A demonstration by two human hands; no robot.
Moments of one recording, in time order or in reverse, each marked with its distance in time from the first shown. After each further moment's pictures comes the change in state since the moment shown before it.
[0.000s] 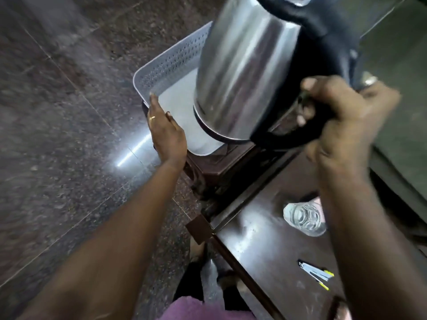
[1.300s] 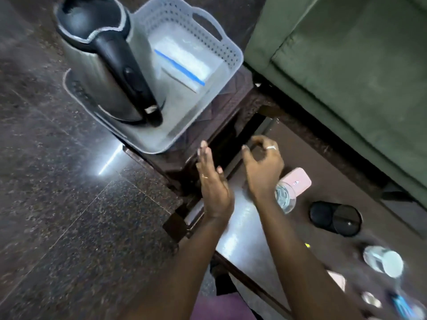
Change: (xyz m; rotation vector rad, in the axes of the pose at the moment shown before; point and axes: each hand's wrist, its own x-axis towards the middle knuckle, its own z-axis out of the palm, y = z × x) left_hand -0.197 0.040 0.048 -0.317 -0.311 0.274; right_hand -0.070 0.118 -0.104 -0.929 0.323 0.190
